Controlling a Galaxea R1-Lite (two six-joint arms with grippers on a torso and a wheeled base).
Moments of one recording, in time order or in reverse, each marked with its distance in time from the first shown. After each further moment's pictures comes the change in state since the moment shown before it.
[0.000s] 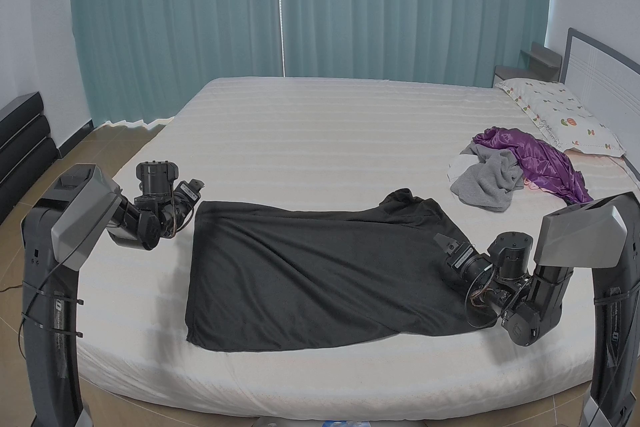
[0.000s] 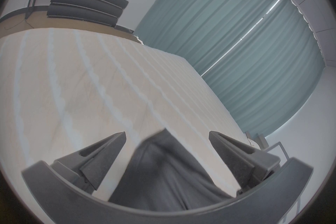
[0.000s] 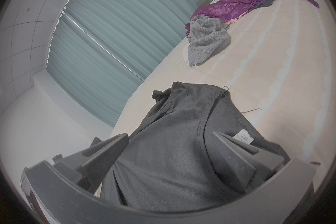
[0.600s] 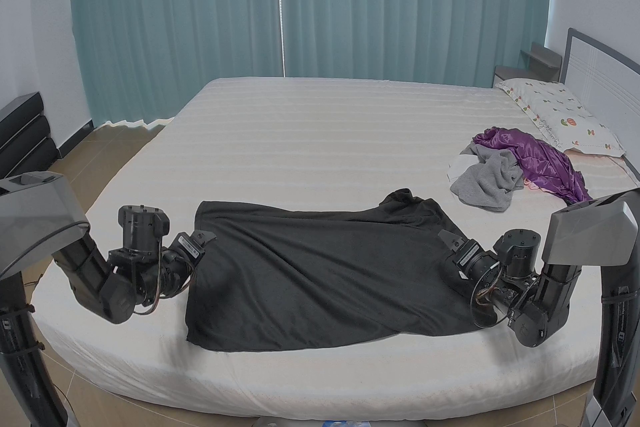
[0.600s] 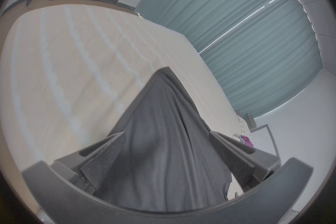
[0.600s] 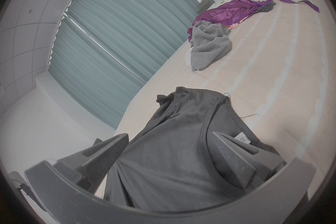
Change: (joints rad) left arm -0.150 -0.401 0.824 -0.295 -0.059 -0.124; right arm 0.000 -0.050 0.048 -0.020 -0.001 -0.002
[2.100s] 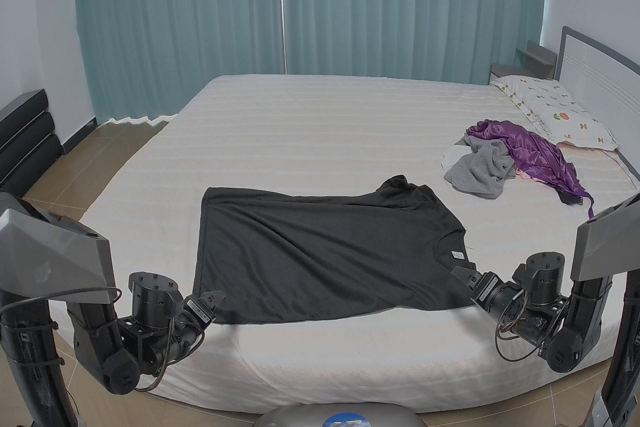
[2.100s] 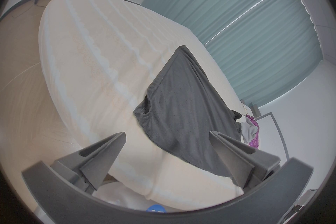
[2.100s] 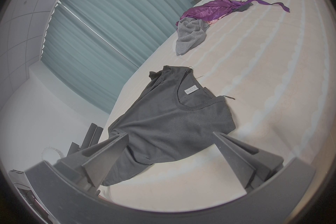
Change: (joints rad) left arm -0.188 0.054 0.434 -0.412 0.149 -0.075; right arm 0.034 -0.163 0.336 -0.008 0.012 0.001
